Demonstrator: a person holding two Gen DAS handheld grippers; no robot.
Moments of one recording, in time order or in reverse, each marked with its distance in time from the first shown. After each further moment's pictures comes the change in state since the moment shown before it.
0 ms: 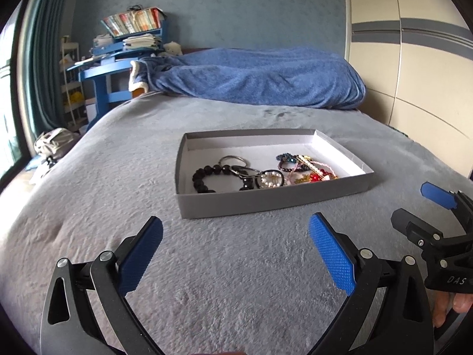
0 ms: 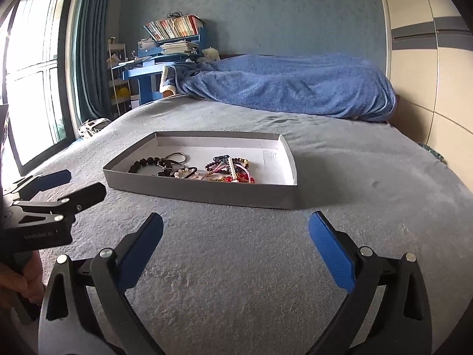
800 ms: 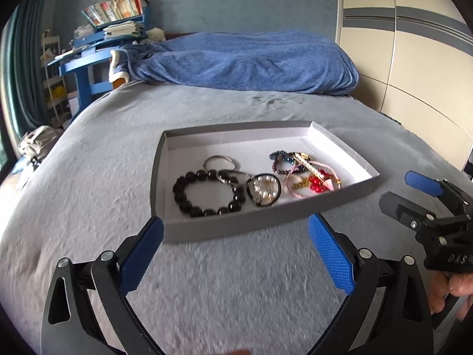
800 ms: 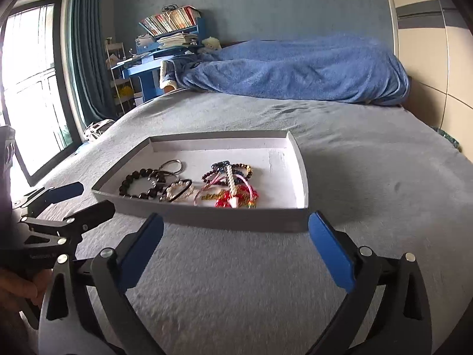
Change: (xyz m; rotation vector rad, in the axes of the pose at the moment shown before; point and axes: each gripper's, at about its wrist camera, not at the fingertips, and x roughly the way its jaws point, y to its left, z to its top) left arm 0.043 -0.003 0.027 0.030 0.091 -0.064; right arm 0.047 -0.020 0.032 0.062 0.071 0.069
